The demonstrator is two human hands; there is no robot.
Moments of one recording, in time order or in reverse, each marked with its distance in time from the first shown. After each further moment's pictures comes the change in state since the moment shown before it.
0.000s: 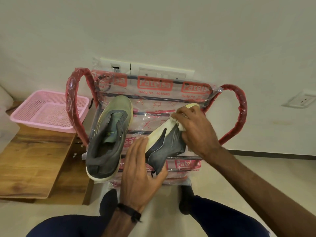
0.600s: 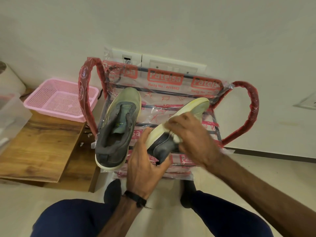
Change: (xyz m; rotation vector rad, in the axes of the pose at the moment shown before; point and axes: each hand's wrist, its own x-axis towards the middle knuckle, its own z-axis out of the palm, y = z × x) left_hand 0.003 0.003 -0.008 -0.215 -0.006 -0.167; right_hand -0.015 -0.032 0.000 0.107 -0.047 -0.176
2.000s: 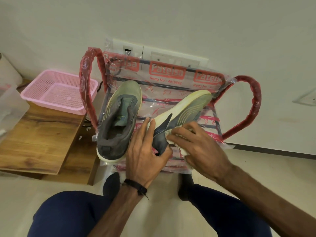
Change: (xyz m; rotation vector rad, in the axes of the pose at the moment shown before) left_hand 0.009 -0.010 0.005 0.307 0.022 0.095; right_hand -0.041 -0.016 -0.008 -0.092 -0.059 -0.184
